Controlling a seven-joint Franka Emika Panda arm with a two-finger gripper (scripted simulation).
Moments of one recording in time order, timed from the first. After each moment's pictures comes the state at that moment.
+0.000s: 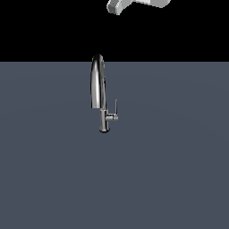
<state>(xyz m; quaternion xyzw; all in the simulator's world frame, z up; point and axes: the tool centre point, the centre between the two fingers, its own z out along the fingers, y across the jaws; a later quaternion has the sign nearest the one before) -0.066 0.000 0.399 -0.92 0.22 0.23 0.23</state>
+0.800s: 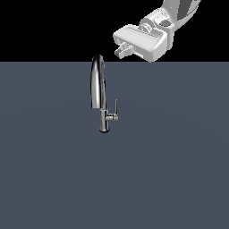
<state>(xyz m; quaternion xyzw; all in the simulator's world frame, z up) 0.009 -0.016 0.309 -0.80 0.34 0.35 0.35</state>
